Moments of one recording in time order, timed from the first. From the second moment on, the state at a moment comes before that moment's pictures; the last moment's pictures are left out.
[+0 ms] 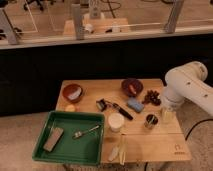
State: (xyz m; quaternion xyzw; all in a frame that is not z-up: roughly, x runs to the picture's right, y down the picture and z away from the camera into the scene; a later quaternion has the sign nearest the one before) arm 0.284 0.106 0.685 -0.28 0.02 0.02 0.96
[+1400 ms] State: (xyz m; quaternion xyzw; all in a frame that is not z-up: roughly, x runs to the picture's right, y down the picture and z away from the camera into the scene) arm 0.284 0.103 0.689 -0.27 0.02 0.03 0.96
